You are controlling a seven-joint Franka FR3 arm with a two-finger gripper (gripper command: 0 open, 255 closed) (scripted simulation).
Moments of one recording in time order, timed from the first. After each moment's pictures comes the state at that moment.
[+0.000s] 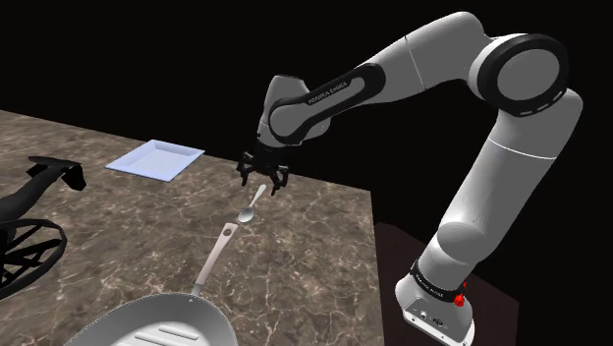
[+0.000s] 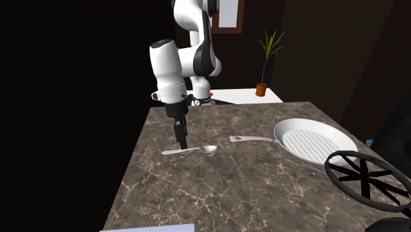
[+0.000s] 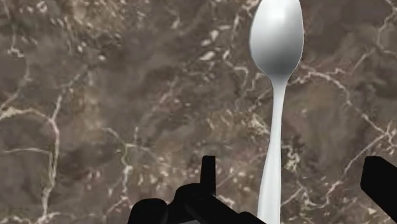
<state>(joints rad) -0.07 0.06 0.41 -2.22 0.22 2.38 1.18</state>
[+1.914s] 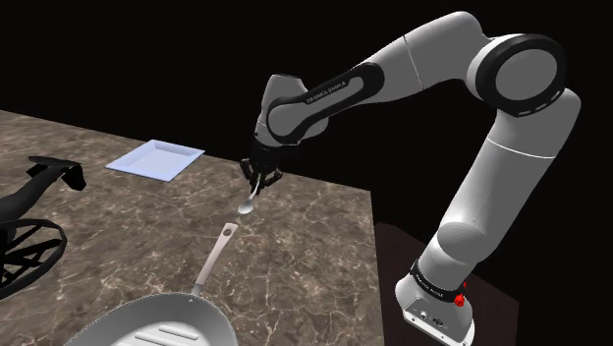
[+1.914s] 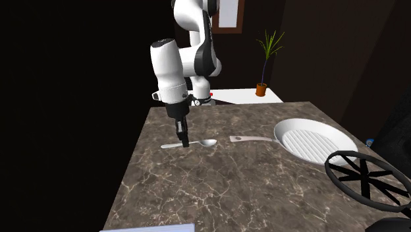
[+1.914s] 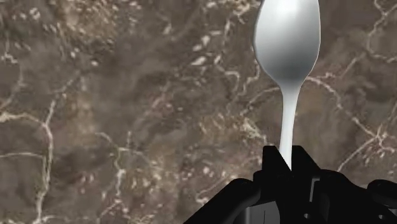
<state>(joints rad) -0.06 0.07 0.41 -2.21 0.21 2.37 1.20</state>
